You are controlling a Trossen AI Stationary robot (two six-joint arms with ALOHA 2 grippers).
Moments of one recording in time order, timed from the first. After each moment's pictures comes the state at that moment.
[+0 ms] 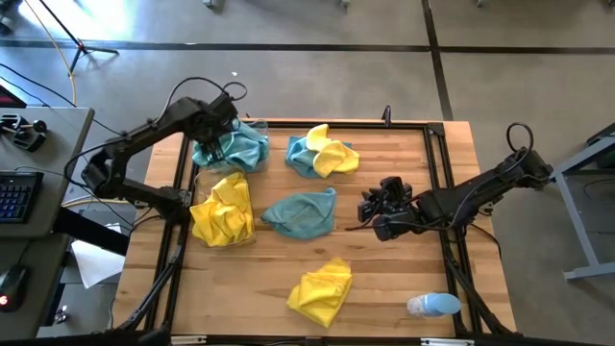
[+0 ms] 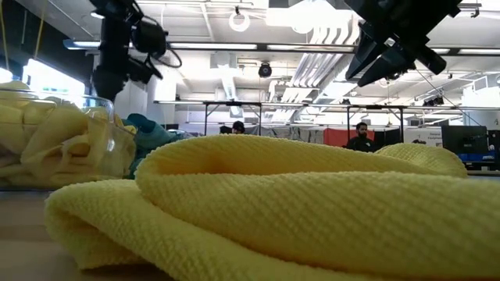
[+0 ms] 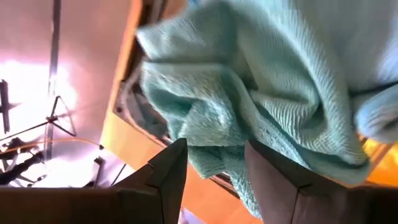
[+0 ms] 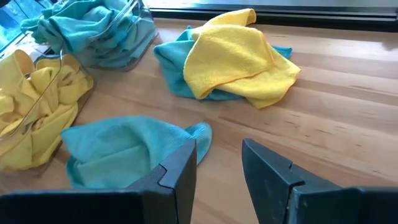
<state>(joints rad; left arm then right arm) 0.80 1.34 1.14 -1.25 -0.43 0.36 0.37 1.30 0.93 -0.76 0.86 1.38</state>
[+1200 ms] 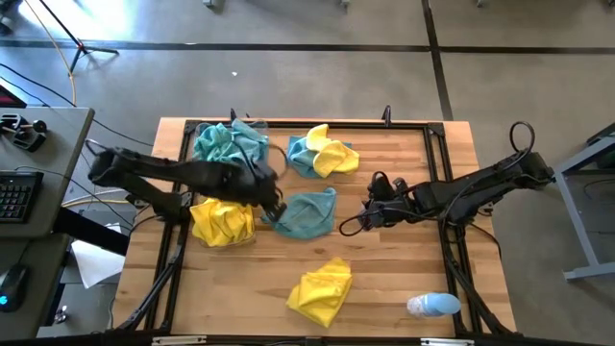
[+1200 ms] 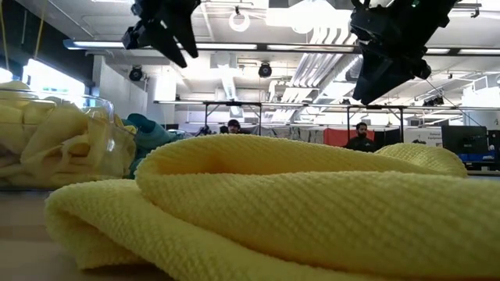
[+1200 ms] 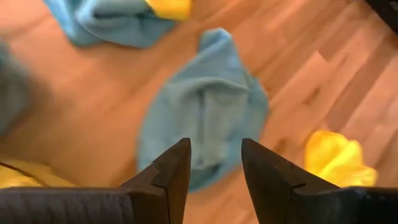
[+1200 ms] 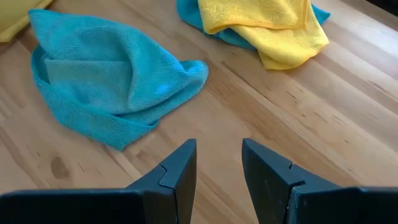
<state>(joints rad) -0.12 1.41 1.24 -0.86 -0.32 -0.89 0.26 1.30 0.93 -0.77 0.54 0.96</state>
